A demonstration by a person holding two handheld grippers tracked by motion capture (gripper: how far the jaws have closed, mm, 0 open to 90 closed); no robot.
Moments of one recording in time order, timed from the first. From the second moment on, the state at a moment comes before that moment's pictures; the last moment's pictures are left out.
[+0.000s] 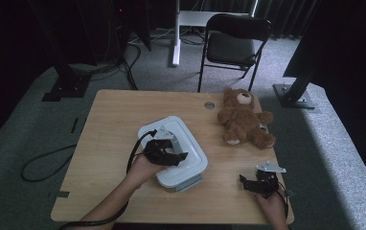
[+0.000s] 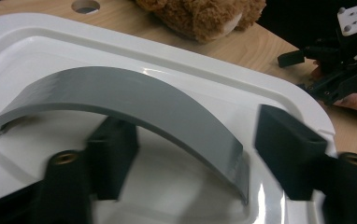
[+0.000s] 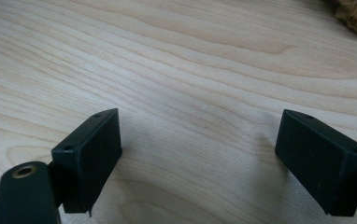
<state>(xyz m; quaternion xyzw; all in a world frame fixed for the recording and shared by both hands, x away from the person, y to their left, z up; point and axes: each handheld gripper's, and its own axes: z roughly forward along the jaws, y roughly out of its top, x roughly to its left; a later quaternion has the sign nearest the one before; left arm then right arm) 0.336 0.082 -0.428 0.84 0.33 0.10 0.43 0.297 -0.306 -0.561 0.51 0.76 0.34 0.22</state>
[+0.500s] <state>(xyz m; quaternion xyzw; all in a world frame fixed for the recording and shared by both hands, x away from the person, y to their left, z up) 0.334 0.086 -0.431 0.83 0.33 0.07 0.45 0.297 -0.306 -0.561 0.51 0.76 0.34 0.22</state>
